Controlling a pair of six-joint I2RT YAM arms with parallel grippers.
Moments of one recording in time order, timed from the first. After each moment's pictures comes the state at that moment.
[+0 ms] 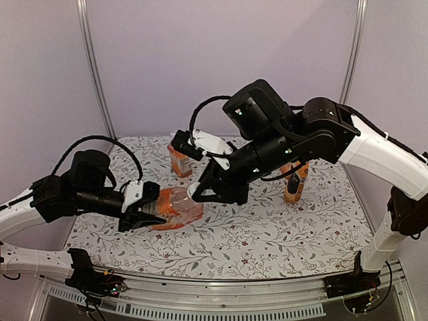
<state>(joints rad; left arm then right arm) -0.92 0.83 0.80 -0.53 0.32 0.50 1.26 1.71 1.98 -0.98 -0.12 0.00</state>
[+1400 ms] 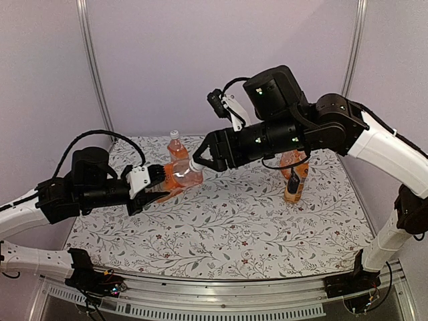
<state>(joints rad) -0.93 0.85 0.77 -0.33 0.02 0.55 1.20 1.64 1.91 -0.82 0.05 0.49</state>
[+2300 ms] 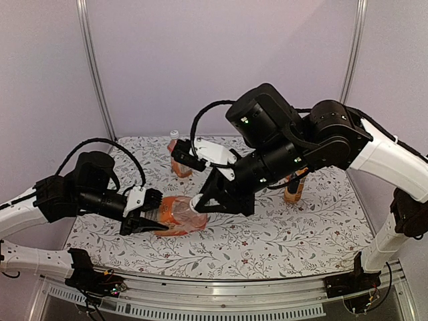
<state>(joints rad) -0.94 0.85 0.80 -0.53 0.41 0.54 1.33 1.68 1.96 -1.02 -0.11 -0.02</state>
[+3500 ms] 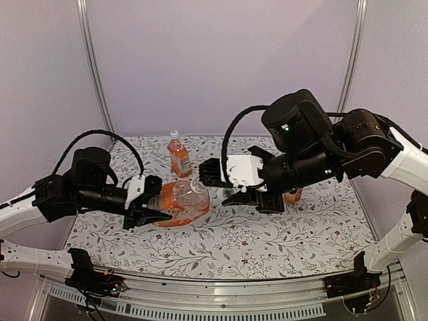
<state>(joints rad) -0.95 0.87 0.83 -0.49 0.41 0.46 1.37 1.51 1.81 -1.01 0.06 -0.55</state>
